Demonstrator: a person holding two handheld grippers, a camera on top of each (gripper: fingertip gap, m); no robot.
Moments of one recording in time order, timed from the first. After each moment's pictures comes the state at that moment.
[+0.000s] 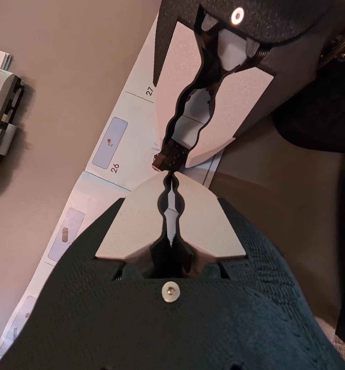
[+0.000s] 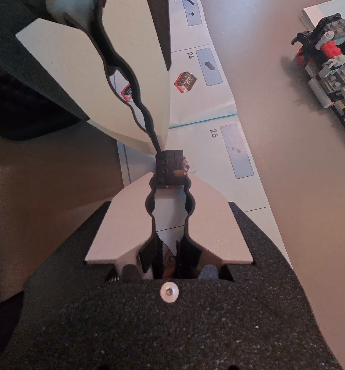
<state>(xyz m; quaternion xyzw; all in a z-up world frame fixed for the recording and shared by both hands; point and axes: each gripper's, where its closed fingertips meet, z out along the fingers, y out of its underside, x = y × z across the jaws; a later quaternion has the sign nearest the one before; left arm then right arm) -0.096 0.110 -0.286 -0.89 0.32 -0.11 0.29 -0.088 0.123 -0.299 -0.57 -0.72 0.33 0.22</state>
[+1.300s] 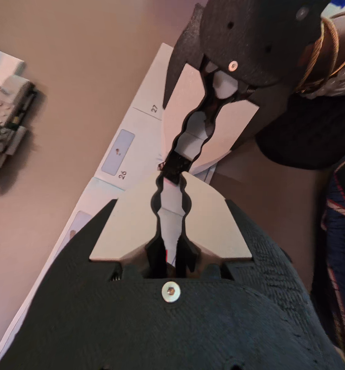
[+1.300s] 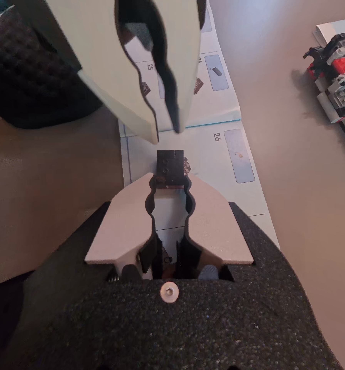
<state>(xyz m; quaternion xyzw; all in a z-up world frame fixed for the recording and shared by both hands) -0.095 0.116 -0.265 -0.89 0.29 -0.17 0.29 -0.088 0.122 -0.298 -0.53 -0.74 0.35 0.22</state>
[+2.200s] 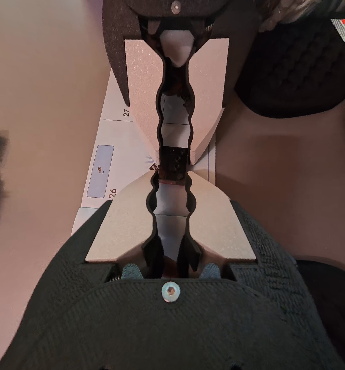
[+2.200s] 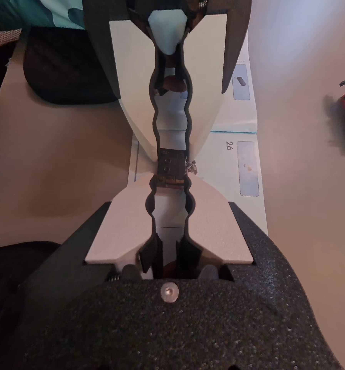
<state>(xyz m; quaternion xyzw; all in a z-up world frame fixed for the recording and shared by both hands) -0.088 0.107 -0.294 -0.80 0.44 -0.19 0.35 -0.083 0.109 -0.299 -0.45 -0.79 0.37 0.20</state>
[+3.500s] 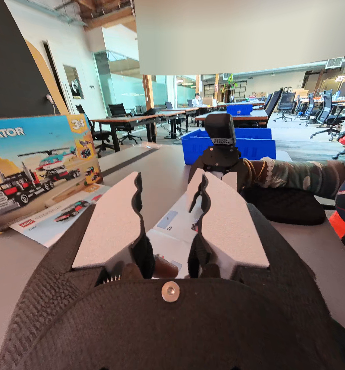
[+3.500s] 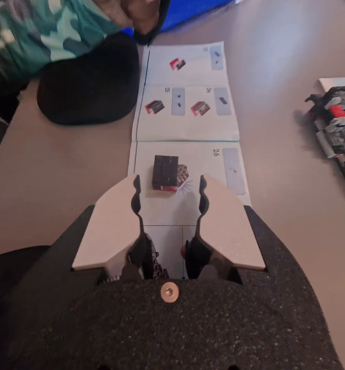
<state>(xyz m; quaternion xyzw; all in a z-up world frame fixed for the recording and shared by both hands) -0.165 0.076 -0.159 -0.63 0.21 -0.20 0.72 -0.085 0.114 -0.283 -0.45 -0.76 0.41 0.23</state>
